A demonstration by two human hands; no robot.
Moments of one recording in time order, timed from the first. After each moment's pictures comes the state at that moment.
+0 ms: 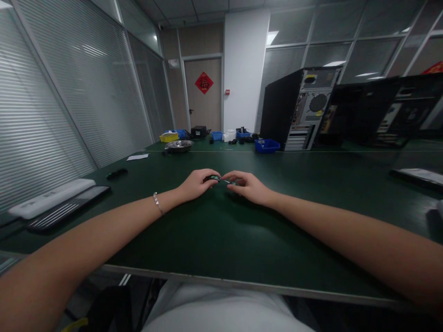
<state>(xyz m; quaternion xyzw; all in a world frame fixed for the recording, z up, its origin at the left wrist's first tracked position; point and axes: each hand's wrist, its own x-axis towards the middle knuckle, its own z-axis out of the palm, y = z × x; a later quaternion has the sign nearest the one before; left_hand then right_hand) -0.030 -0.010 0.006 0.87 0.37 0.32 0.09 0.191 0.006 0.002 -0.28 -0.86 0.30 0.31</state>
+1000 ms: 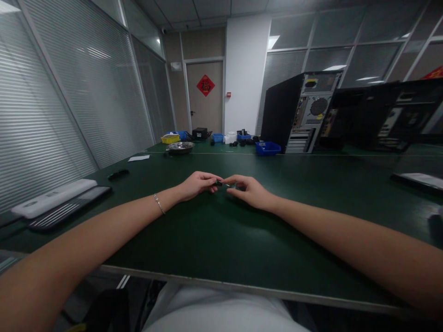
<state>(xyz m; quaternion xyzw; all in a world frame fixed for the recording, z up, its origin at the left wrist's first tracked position) -0.031 -0.001 0.003 0.65 0.34 0.38 0.56 0.192 0.004 0.000 -0.23 -0.88 0.25 0.32</state>
